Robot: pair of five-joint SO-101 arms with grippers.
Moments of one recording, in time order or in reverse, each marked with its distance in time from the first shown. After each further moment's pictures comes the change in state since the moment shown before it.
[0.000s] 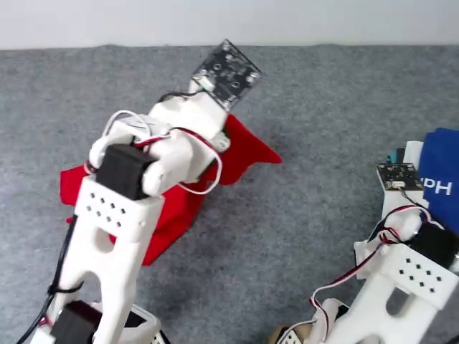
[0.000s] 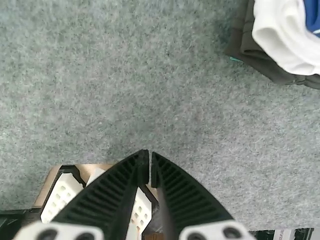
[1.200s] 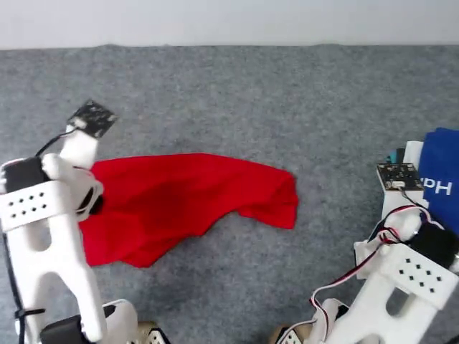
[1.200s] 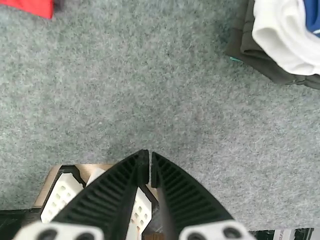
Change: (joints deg) left arm -48.4 -5.5 31.7 3.8 -25.3; right arm 0.0 0.0 0.0 0.0 0.0
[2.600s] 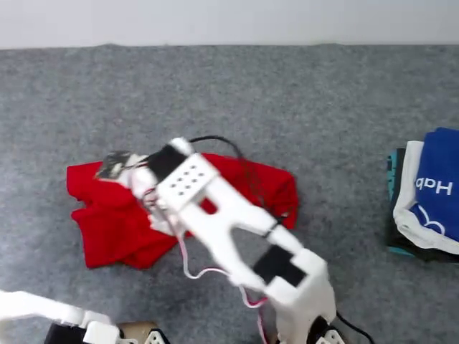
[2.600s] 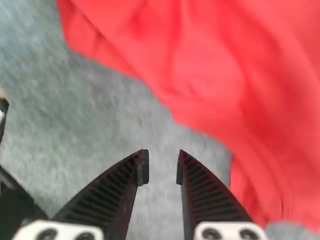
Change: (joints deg) left arm -57.0 0.0 7.9 -15.6 -6.3; right arm -83.3 71.9 -63.5 -1.2 -12.9
